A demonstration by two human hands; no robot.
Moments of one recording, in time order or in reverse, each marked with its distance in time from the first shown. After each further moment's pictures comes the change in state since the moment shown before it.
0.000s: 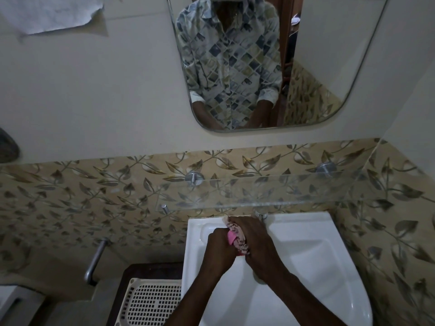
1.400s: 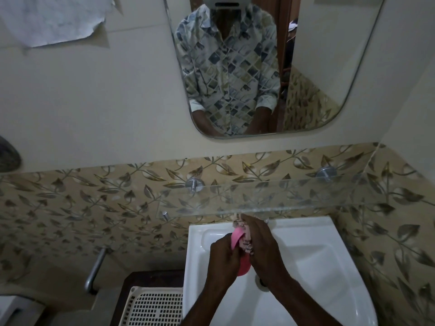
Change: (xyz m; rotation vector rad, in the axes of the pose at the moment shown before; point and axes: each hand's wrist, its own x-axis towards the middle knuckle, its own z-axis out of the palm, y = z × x) left_hand -0.007 -0.007 0.014 -0.062 0.159 0.095; right_hand 0.001 -0.002 -0.010 0.331 0.388 0.284
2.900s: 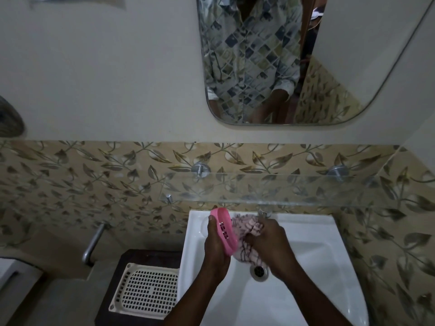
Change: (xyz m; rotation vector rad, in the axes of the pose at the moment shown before) left_hand 0.014 -0.030 0.011 -1.091 0.085 -0.708; right_hand 0.001 -0.031 -0.049 0.139 -0.184 0.340
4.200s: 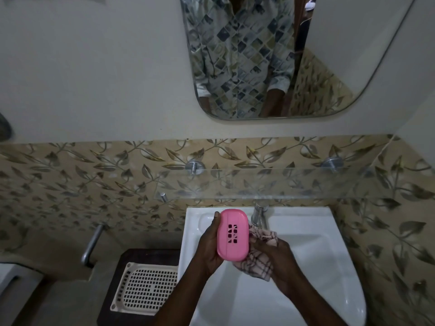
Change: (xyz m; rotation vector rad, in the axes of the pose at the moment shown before) left_hand 0.014 0.009 -0.019 -0.018 -0.321 -0.204; right_hand -0.007 0.083 0.010 0.996 -0.189 0.396
